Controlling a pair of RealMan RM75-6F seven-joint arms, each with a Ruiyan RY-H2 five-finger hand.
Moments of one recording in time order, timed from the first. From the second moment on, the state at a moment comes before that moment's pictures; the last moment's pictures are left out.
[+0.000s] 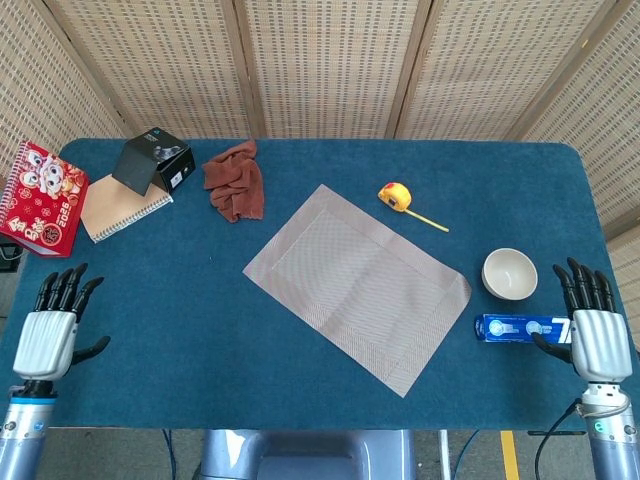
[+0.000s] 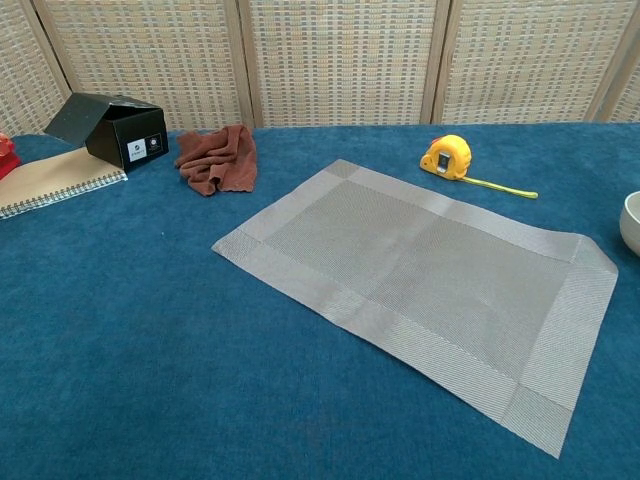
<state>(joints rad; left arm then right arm) -0.14 -1.31 -0.07 -1.56 1.51 1.47 0.20 0.16 -1.24 0.09 -1.48 -1.43 1.55 0.04</state>
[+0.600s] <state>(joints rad) -0.46 -1.50 -0.21 -1.48 1.35 1.12 0.51 0.14 -1.19 0.10 -1.51 -1.46 1.52 0.19</state>
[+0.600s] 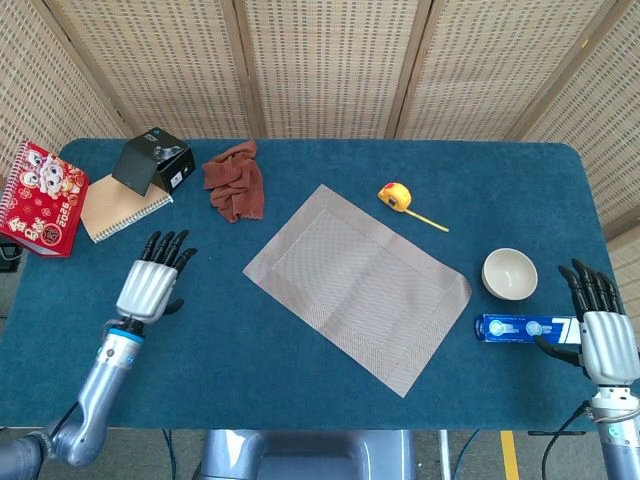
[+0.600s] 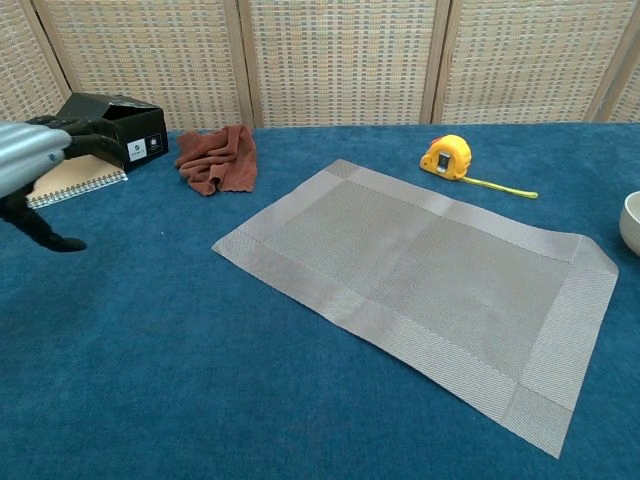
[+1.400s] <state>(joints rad) -0.81 -1.92 -0.31 -1.06 1.04 0.93 0.81 0.13 -1.14 0.12 -1.52 -1.45 1.49 0.33</state>
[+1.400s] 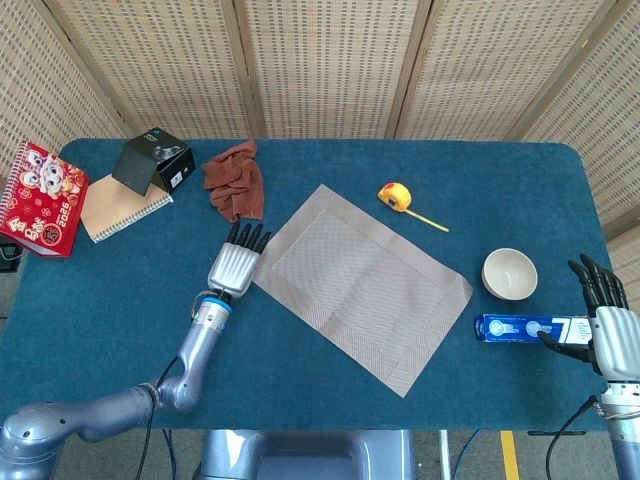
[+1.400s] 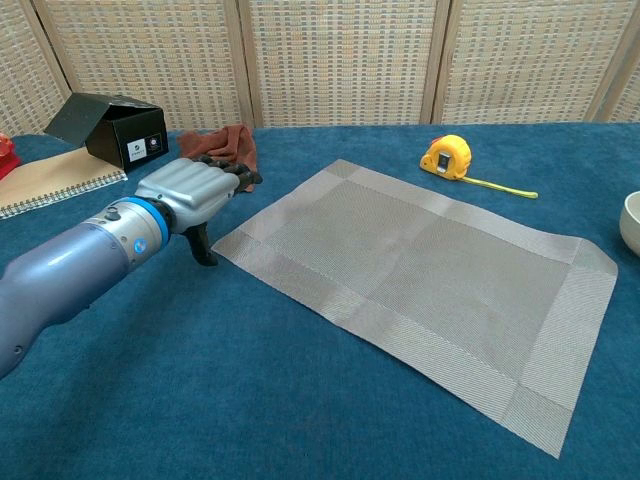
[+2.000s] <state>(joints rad) -0.89 -2.01 -0.29 -0.93 1.00 0.94 0.87 0.13 -1.13 0.14 -1.53 -1.45 1.49 0.39</state>
